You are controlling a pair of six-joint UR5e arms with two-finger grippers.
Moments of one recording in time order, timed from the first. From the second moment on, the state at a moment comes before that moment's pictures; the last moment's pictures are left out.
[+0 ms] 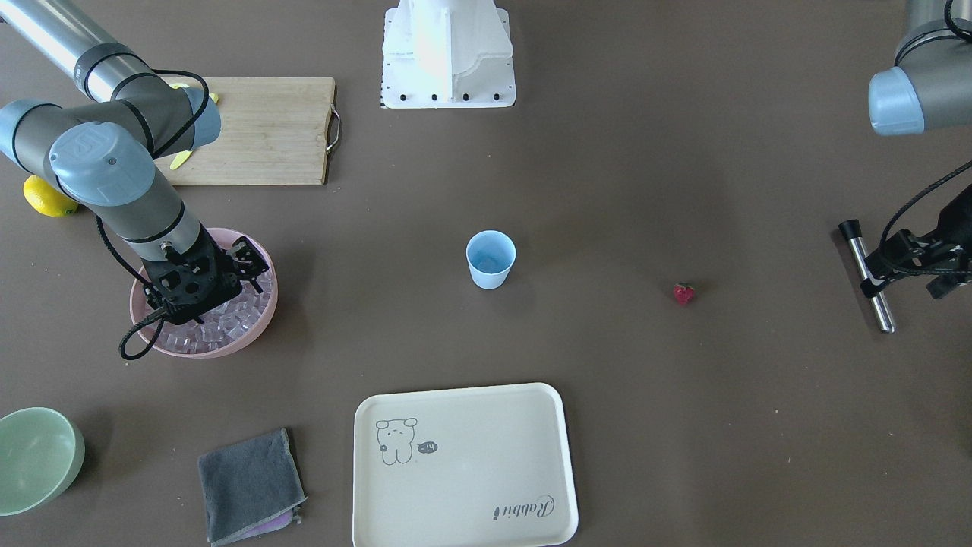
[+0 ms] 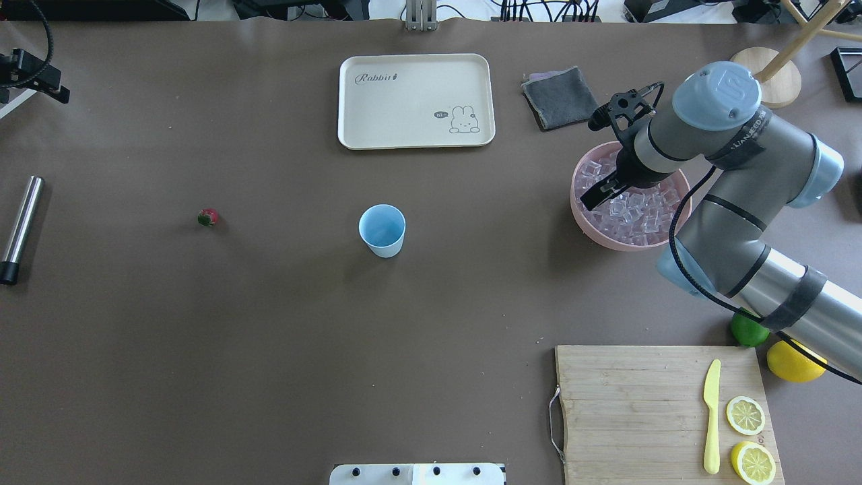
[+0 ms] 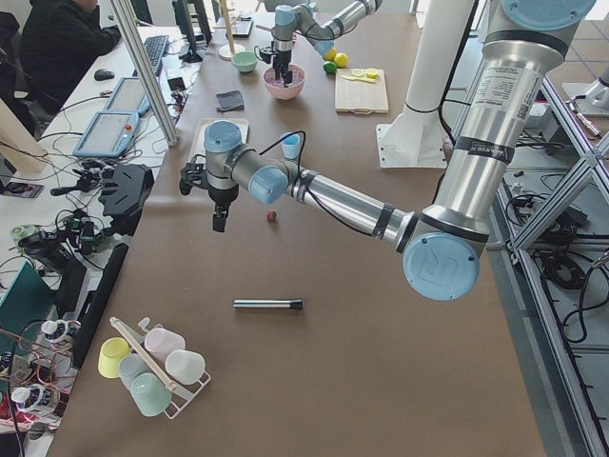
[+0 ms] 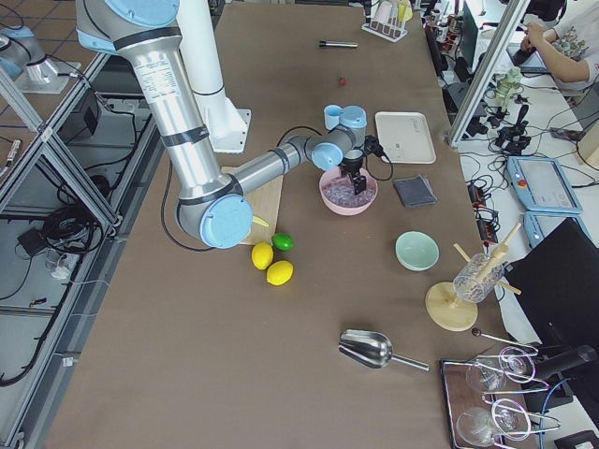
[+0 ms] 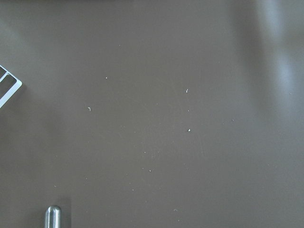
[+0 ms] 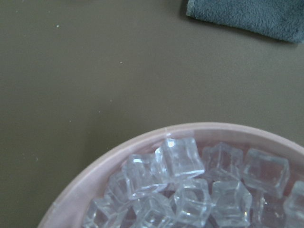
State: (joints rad) left arm -1.26 -1.84 -1.67 -1.78 -2.25 -0.58; right arm 0.83 -1.19 1.61 -1.30 2.04 0.43
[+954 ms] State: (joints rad) left arm -1.26 -1.84 -1.66 -1.79 -2.25 -0.58; right arm 0.84 -1.22 1.63 -1.30 2.06 0.39
